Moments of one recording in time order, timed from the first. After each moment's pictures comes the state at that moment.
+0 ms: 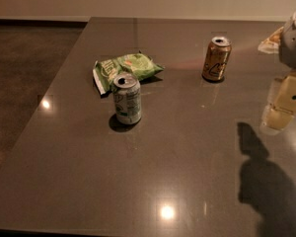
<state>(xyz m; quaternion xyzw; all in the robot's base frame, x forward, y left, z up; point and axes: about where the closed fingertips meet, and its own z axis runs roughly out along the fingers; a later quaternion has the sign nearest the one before) 0.438 -0.217 0.976 -0.60 0.78 -0.03 0.16</state>
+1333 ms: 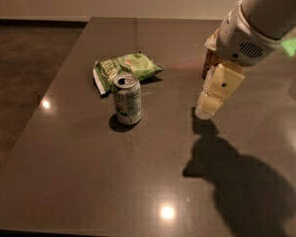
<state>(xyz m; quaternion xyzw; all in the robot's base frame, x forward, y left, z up) 0.484 -0.122 0.962 -0.61 0.76 0.04 0.22</state>
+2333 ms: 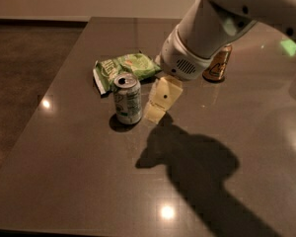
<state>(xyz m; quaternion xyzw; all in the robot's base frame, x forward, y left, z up) 0.498 -0.021 0.921 -0.63 0.74 0.12 0.23</state>
